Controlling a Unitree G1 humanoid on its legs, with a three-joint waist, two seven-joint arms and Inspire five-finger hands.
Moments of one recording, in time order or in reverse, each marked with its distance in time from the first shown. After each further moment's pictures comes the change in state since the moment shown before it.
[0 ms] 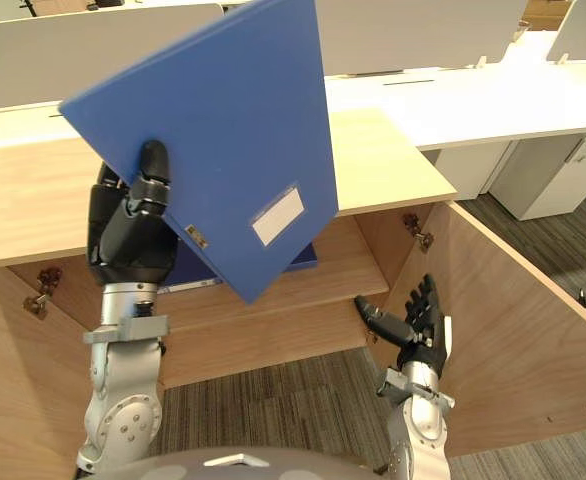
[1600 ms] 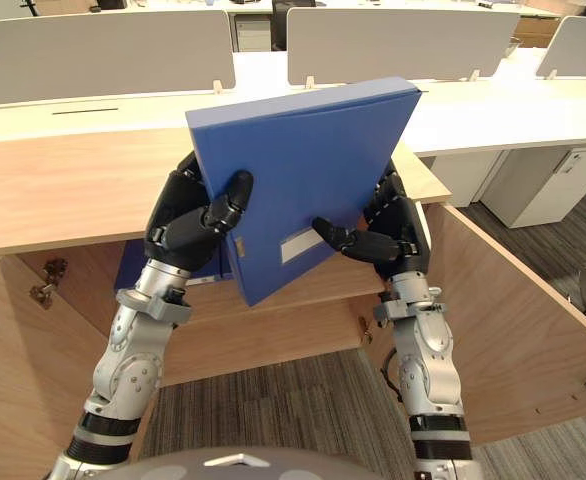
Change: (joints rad) left arm -0.214 0.130 0.014 0.275 -0.043 0.087 -0.362; right arm -0.417 -0.256 0.099 0.123 0.272 -0.030 0.351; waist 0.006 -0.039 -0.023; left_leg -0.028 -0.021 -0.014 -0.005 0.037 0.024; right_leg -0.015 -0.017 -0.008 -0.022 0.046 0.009
